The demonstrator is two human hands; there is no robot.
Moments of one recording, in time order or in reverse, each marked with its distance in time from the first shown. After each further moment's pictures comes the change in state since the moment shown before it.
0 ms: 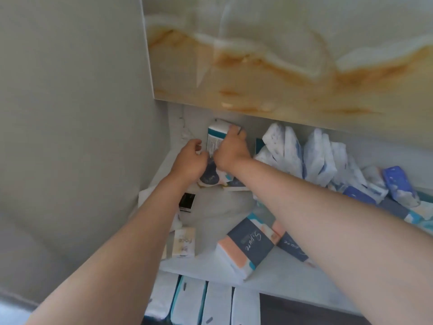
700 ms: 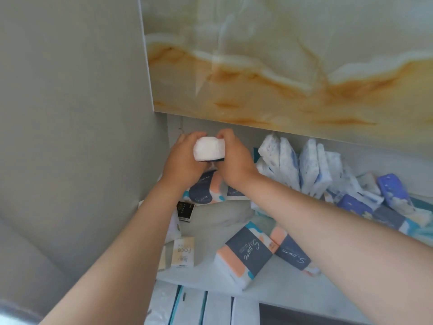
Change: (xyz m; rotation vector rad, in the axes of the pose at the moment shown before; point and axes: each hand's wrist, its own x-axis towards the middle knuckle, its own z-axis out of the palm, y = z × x) left_hand -0.007 0.018 -0.024 0.147 0.128 0.370; right_hand -0.025 0.012 -0.019 0.127 0.105 -0.368
